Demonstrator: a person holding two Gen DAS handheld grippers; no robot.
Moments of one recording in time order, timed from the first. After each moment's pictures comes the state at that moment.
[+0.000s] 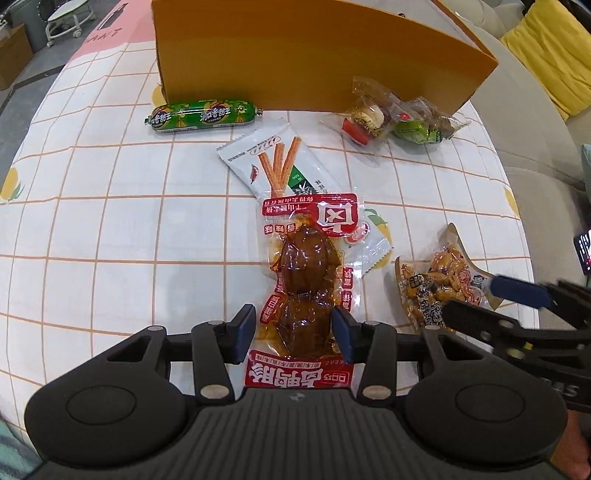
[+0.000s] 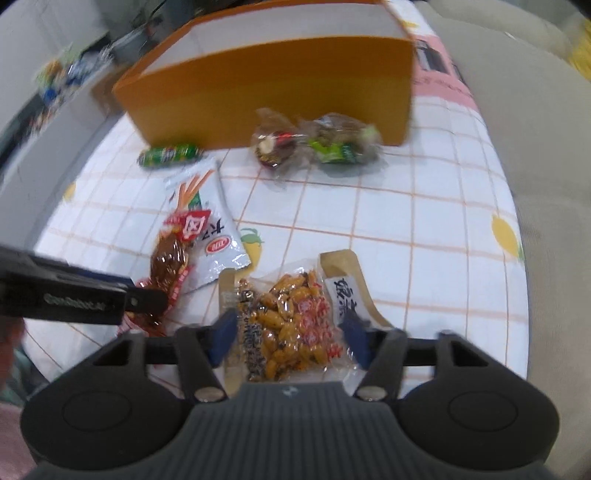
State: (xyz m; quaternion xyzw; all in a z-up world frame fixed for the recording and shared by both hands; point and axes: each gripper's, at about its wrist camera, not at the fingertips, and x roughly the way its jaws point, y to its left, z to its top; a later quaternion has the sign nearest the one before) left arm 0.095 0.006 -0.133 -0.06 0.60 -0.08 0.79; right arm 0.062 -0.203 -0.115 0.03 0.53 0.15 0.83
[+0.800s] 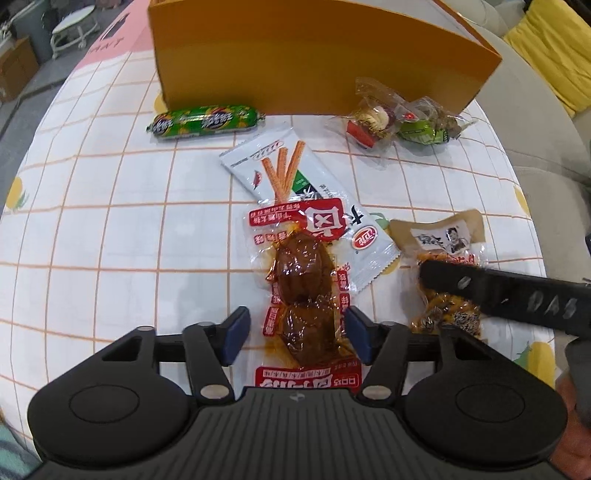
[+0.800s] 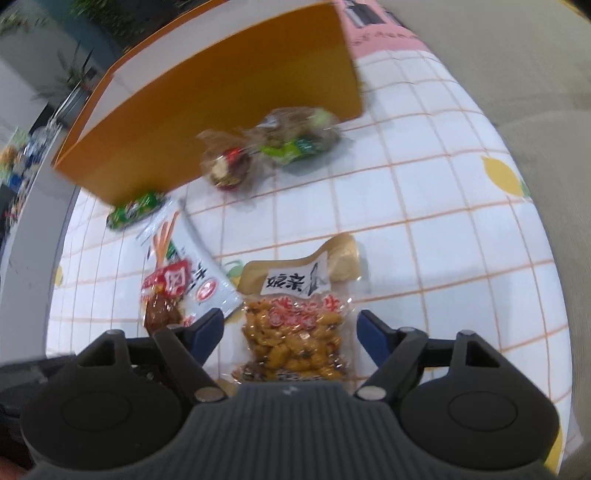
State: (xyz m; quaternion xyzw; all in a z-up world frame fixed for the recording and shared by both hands) left arm 0.098 -0.001 -0.140 -0.03 0.59 -0.06 0.81; right arm 0.087 -0.203 -0.129 0.15 0.56 0.08 0.81
